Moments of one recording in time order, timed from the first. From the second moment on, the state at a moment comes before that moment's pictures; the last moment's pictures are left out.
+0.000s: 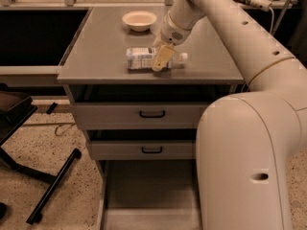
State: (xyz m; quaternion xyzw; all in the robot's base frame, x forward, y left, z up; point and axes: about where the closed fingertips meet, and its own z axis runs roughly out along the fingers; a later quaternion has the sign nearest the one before) arm 0.750 -0.032 0.854 -0.69 0.68 0.08 0.24
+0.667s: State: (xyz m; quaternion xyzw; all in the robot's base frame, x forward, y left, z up) arm 0.731 -0.040 0.863 -0.69 0.68 0.07 0.24
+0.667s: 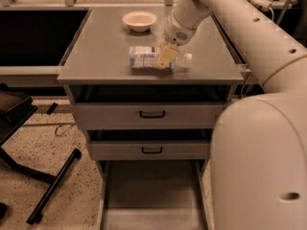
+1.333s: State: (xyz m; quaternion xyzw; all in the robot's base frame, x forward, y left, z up) arm 0.647 -0.071 0.929 -0.65 0.69 0.04 0.32
